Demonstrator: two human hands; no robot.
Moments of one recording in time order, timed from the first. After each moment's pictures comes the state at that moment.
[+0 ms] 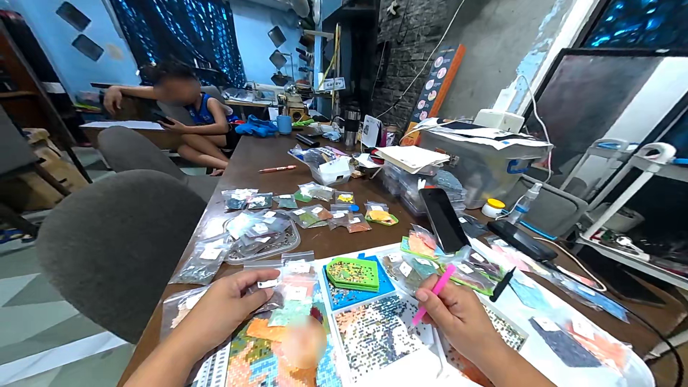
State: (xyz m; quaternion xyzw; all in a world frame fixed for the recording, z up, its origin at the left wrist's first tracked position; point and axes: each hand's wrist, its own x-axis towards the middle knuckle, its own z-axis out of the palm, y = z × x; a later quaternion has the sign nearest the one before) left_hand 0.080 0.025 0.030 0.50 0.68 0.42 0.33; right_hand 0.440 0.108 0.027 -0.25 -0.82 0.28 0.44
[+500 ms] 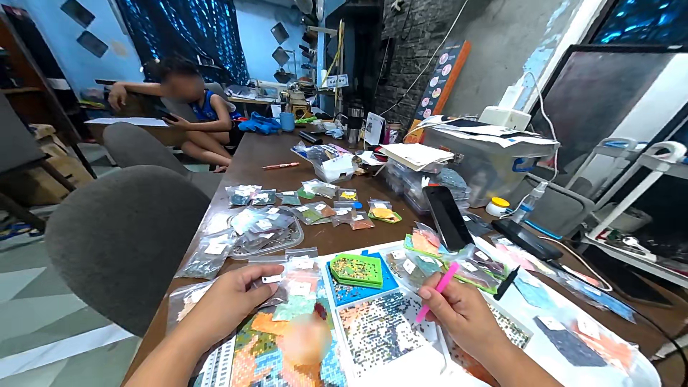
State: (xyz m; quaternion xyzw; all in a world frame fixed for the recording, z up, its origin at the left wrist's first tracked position) left_hand 0.081 0.025 0.033 0.51 0.68 0.40 0.33; right_hand 0.440 0.107 0.026 -0.26 -0.82 0.28 0.43
